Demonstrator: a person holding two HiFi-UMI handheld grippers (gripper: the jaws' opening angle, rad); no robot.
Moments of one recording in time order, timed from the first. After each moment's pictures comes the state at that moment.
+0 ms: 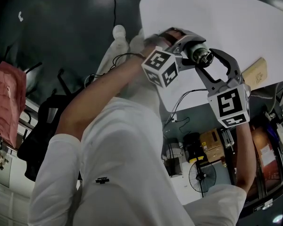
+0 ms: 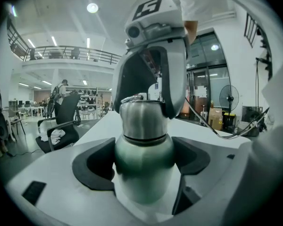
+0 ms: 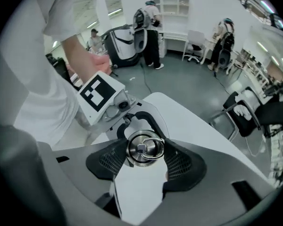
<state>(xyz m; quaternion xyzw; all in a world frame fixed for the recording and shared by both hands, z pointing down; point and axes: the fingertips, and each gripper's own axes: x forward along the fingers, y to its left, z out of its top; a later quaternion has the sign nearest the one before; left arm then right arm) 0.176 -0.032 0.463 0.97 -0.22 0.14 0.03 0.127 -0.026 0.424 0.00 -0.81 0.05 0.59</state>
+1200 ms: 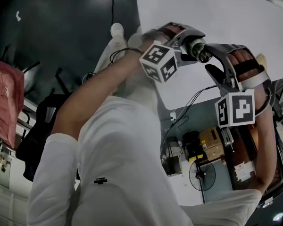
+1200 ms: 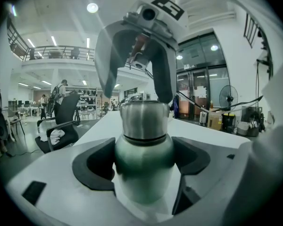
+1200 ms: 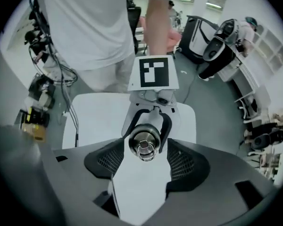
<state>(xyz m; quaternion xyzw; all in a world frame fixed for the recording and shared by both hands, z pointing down) 0.176 -0.033 0.462 0.97 -0.22 0.13 0.03 0.138 -0.013 0.411 -0.31 -0.68 -0.28 0.60</state>
